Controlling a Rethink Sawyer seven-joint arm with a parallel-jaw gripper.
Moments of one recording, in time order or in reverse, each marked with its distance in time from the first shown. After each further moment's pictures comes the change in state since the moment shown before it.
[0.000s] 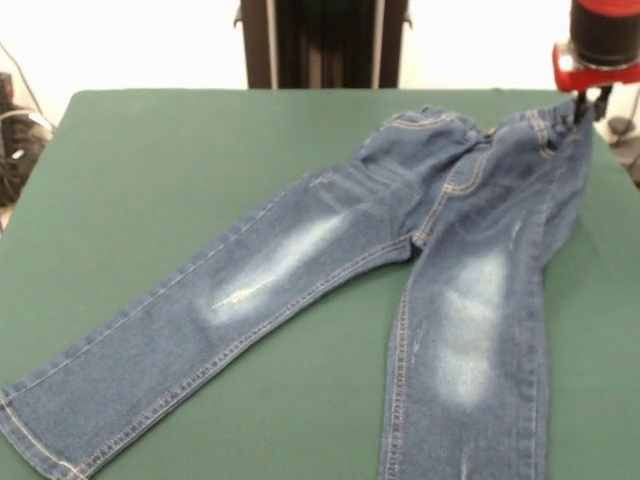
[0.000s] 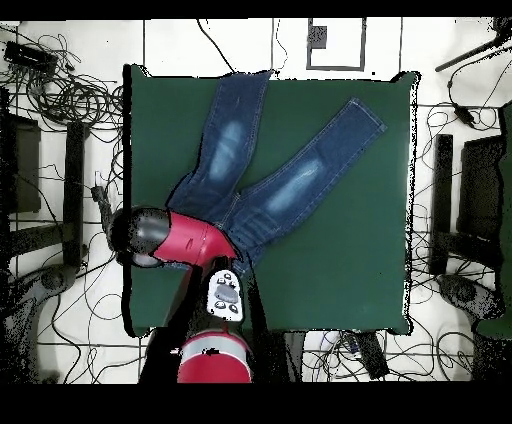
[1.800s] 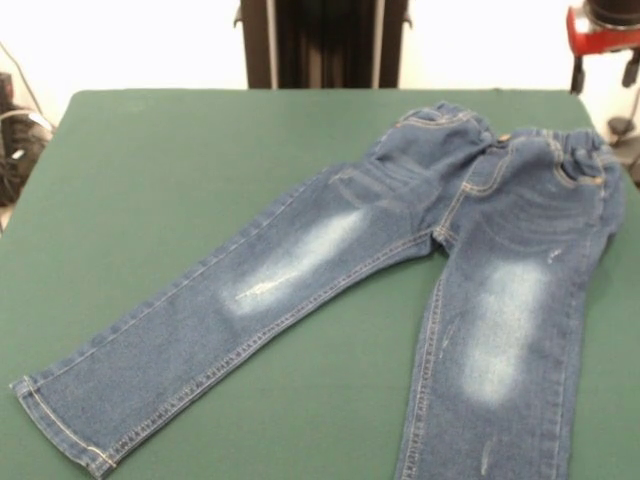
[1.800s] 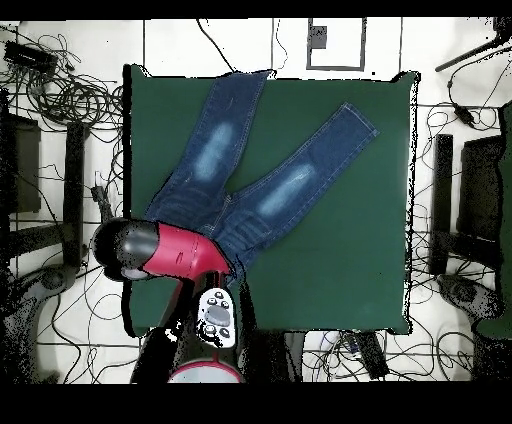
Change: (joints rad) arm 0.022 -0.087 0.000 0.070 0.001 0.001 0.000
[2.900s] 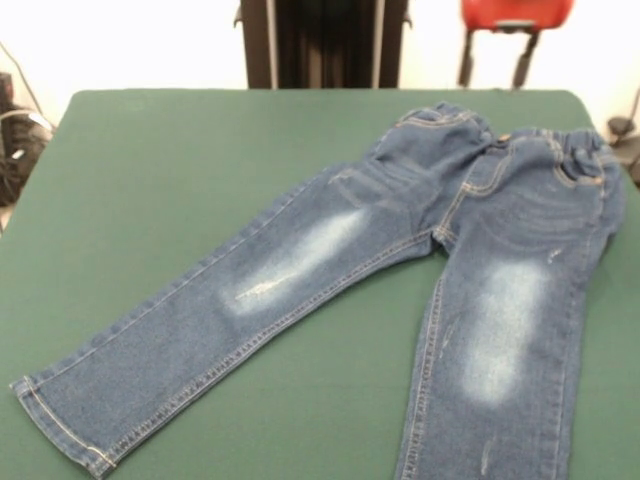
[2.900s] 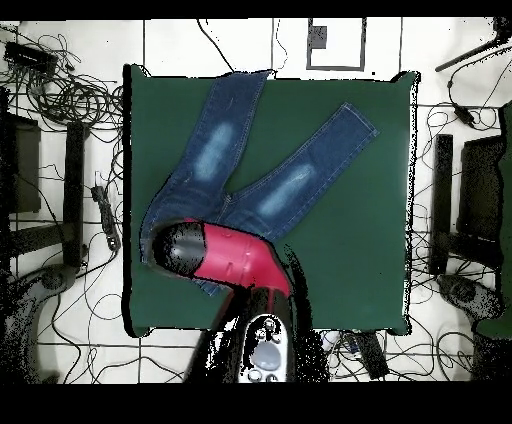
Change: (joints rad) arm -0.077 -0.097 -0.176 -0.028 -0.228 -0.106 0.000
